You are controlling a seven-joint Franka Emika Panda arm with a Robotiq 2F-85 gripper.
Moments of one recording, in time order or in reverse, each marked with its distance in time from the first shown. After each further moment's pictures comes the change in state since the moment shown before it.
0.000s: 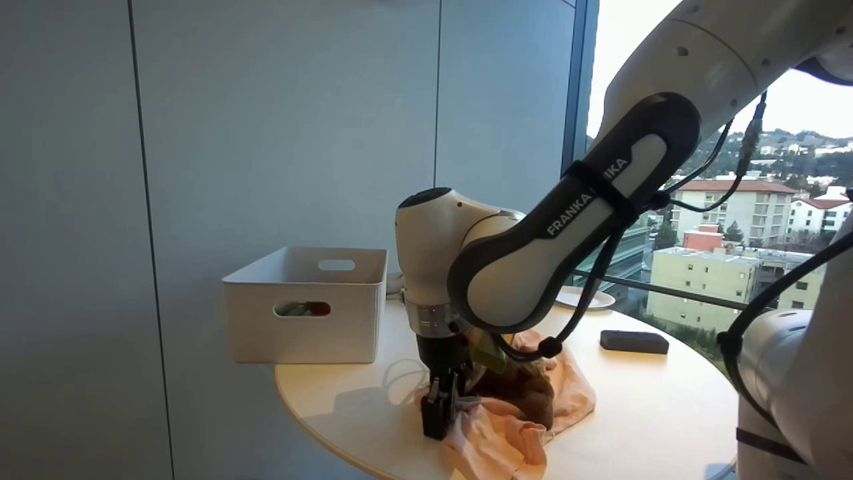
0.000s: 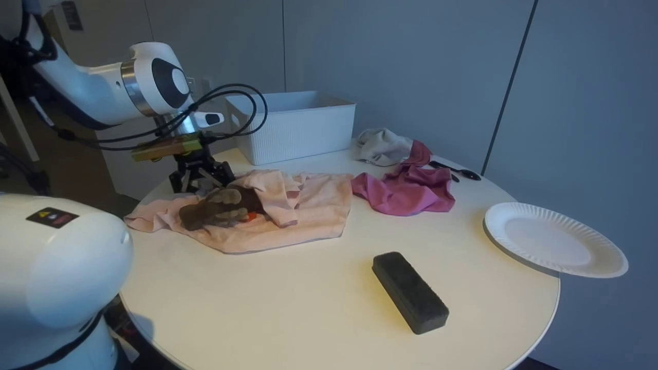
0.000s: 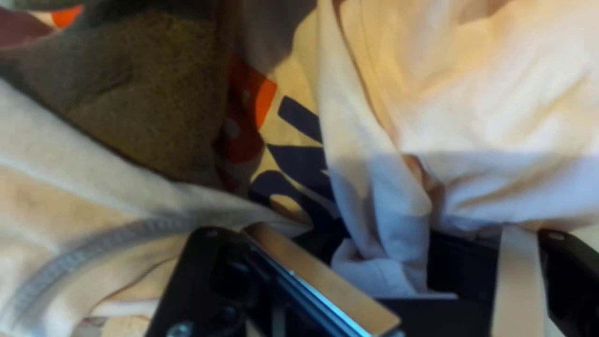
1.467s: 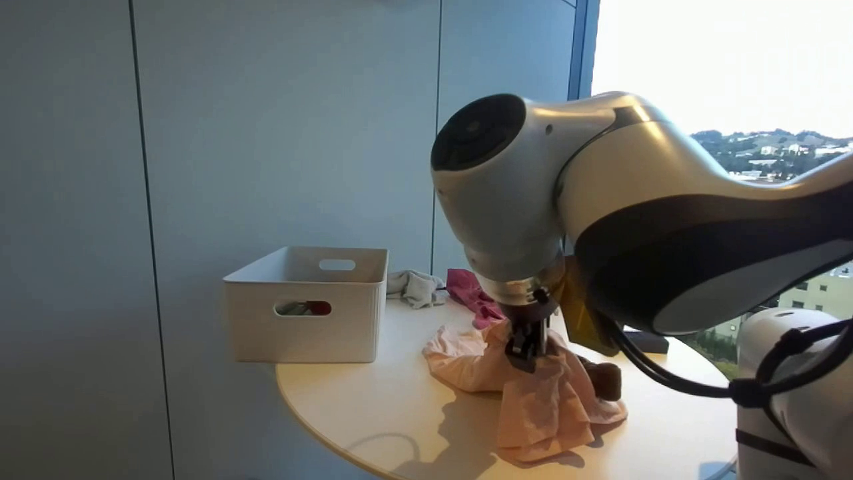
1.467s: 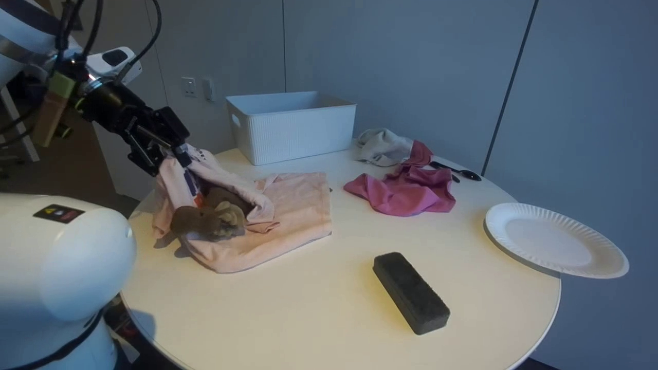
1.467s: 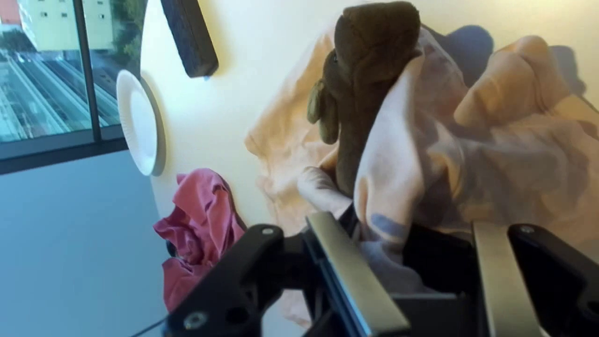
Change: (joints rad) arm 0.072 -0.495 0.305 -0.071 -0.190 -0.617 0.344
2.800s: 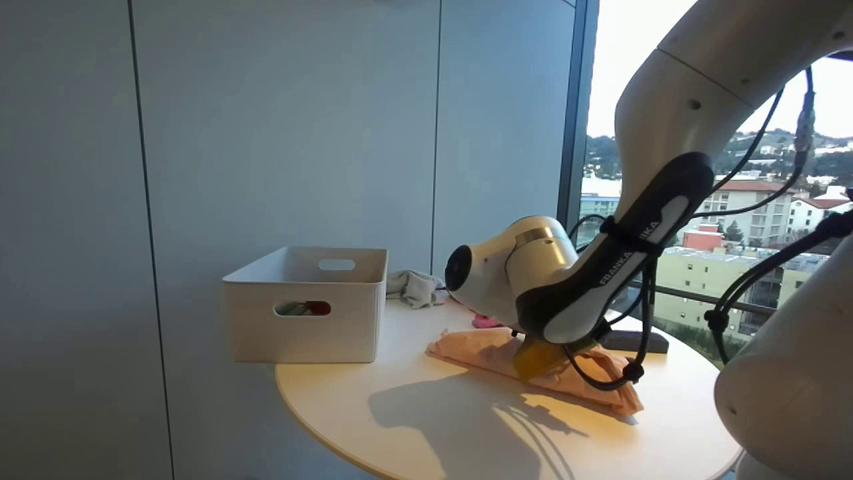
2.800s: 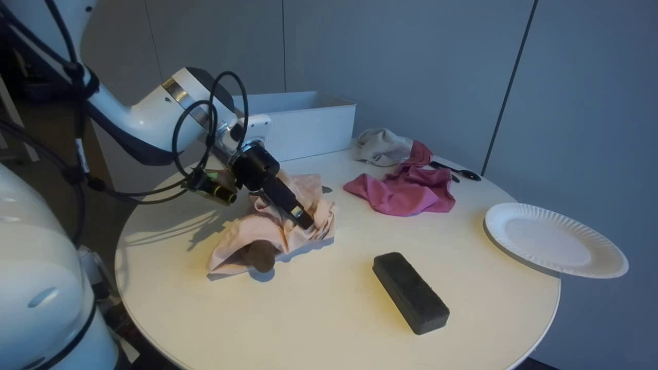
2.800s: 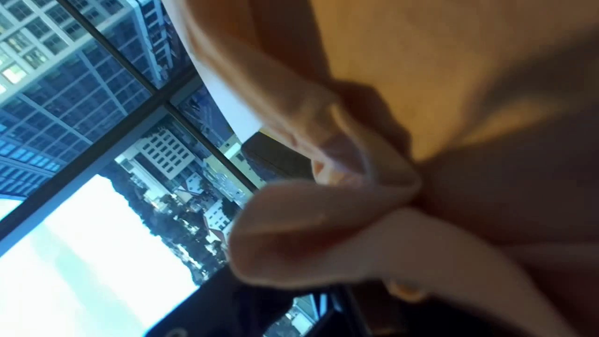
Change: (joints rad) arm -0.630 0.447 -0.065 -0.005 -0.464 0.155 1.025
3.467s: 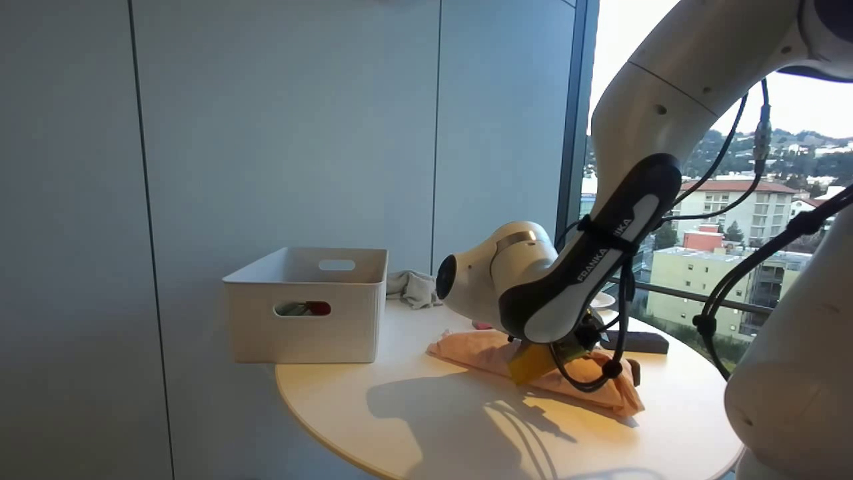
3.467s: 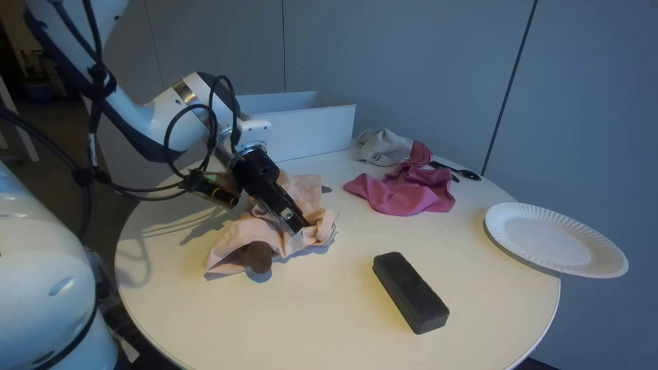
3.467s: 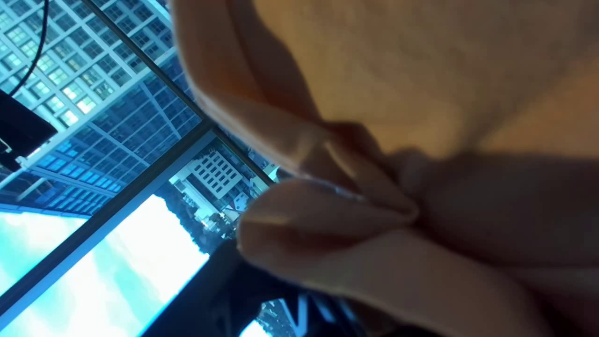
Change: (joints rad) arm 0.086 0.097 -0.068 0.059 0.039 -0.139 0.092
